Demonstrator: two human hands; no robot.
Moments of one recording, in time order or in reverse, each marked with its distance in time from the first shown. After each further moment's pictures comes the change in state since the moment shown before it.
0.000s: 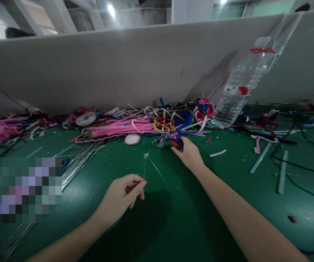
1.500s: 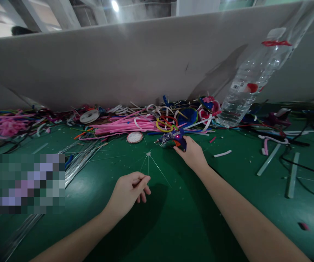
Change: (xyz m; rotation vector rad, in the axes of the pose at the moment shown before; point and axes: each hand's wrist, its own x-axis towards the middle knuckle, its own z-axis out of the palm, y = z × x) left_hand 0.015 -0.014 0.013 -0.015 0.106 -0.014; right_hand 0.000 0.000 0.001 -0.005 0.006 -0.019
